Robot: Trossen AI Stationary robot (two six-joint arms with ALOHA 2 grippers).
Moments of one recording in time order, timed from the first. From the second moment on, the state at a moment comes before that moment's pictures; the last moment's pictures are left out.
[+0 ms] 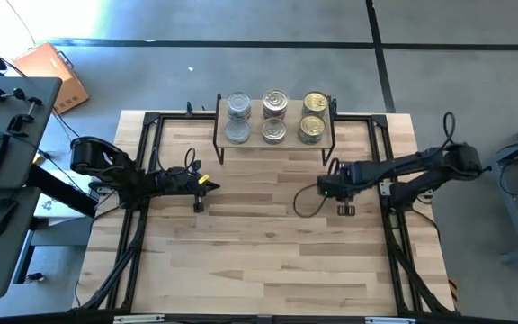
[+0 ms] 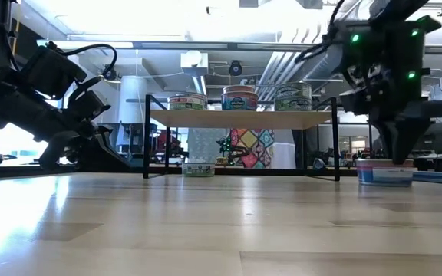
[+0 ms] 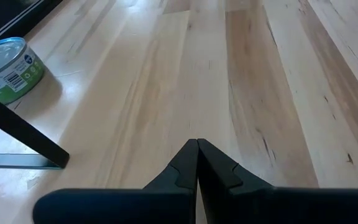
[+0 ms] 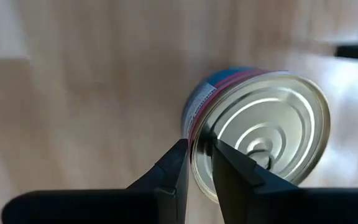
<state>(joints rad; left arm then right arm) 0.17 1.55 0.01 1.05 -0.06 0.21 0.00 1.37 0.74 -0.96 0.19 0.03</state>
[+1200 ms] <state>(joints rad) -0.28 1.55 0.09 1.17 -0.04 0.28 0.30 1.86 0.94 0.08 0.26 0.24</state>
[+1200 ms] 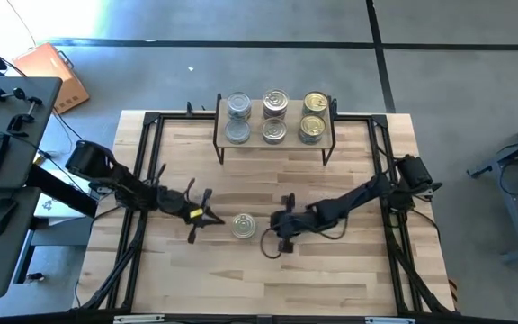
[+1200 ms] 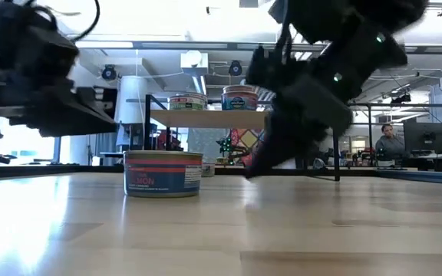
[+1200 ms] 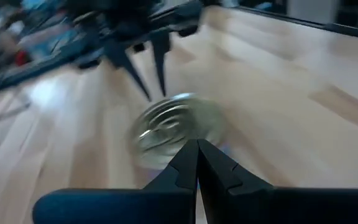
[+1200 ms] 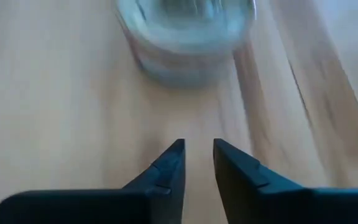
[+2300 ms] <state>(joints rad) -0.27 1.64 0.57 0.31 -0.11 0.61 0.32 1.88 0.84 0.53 0.20 -0.33</state>
